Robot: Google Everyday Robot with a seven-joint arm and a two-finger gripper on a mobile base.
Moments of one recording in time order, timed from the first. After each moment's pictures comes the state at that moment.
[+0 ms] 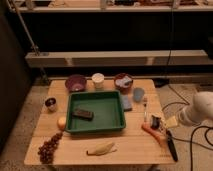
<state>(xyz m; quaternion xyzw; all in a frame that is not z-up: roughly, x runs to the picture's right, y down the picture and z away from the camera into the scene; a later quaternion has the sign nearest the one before) 0.381 0.204 0.747 -0.14 -0.25 -0.69 0.66</state>
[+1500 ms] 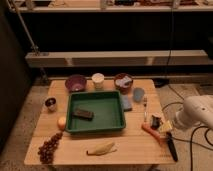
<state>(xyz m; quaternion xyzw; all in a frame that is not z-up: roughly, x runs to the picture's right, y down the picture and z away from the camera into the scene) 0.368 0.225 0.776 -0.18 -0.26 -0.68 0.66</state>
